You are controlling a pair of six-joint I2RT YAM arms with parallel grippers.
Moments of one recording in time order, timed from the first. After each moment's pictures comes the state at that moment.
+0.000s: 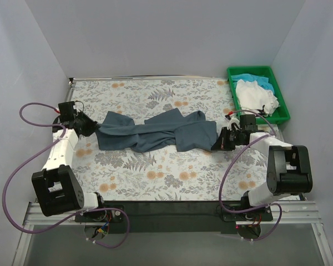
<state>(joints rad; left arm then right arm) 0.23 1.35 0.95 -0.45 0.20 -0.69 0.04 1.54 0.72 -0.25 -0.67 0.17</state>
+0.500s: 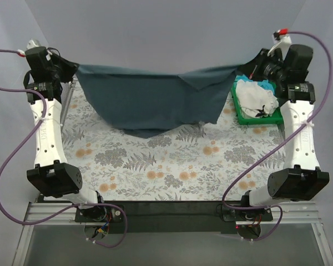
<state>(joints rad) 0.22 1.54 1.74 -0.58 0.14 -0.74 -0.05 1.46 1.61 -0.51 -0.60 0.29</state>
